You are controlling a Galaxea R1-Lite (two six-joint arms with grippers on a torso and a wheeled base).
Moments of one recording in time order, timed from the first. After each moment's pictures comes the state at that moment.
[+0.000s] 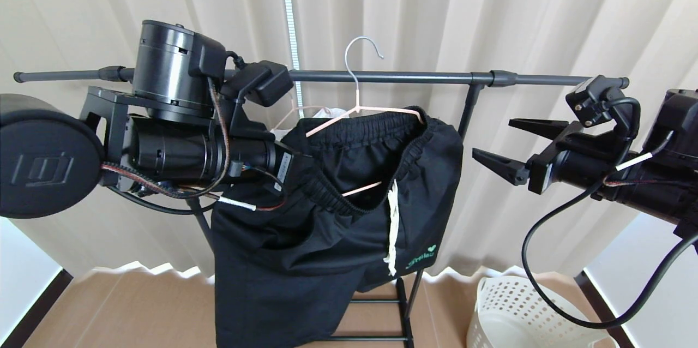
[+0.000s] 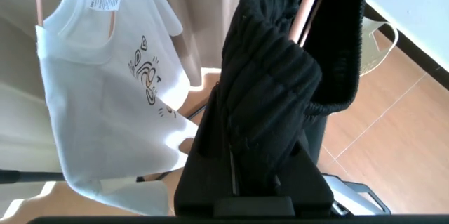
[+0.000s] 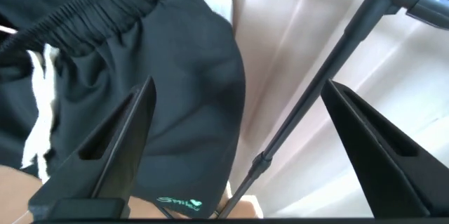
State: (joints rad) left arm -0.55 1.67 -1.24 0.05 -0.09 0.12; right arm 0.18 1.63 -0.75 -0.77 0.42 -0.22
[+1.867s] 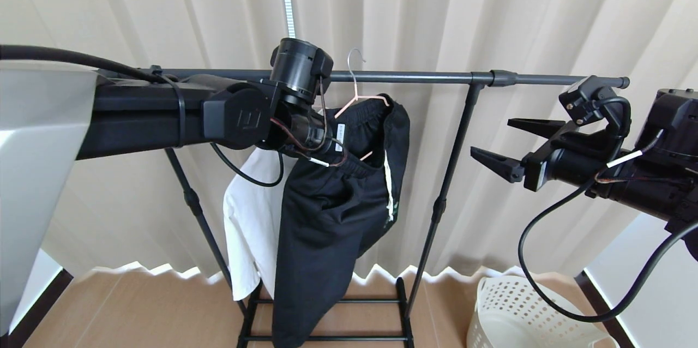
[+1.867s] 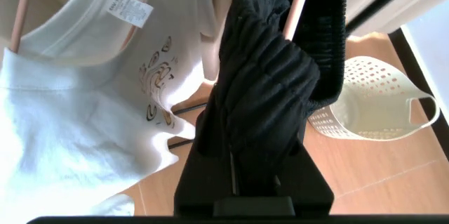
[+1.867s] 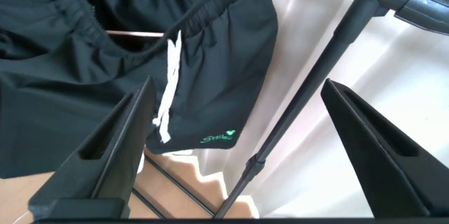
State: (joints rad) left arm -0.56 2.11 -1.83 0.28 0.21 -0.17; right arm 0.18 1.65 -0.77 -0.77 0.39 -0.22
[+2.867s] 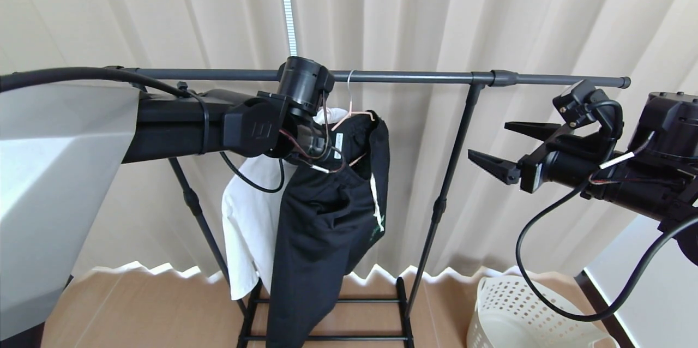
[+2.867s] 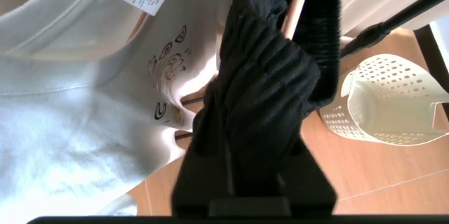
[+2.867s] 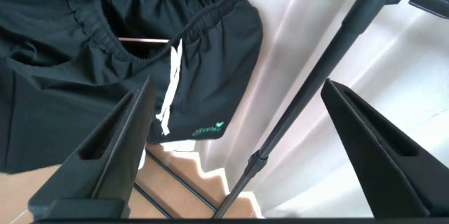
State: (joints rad) left arm -0.55 2.17 -1.84 0.28 0.23 -0.19; right arm 0.18 1.67 -0.77 -0.77 0.39 -0.22
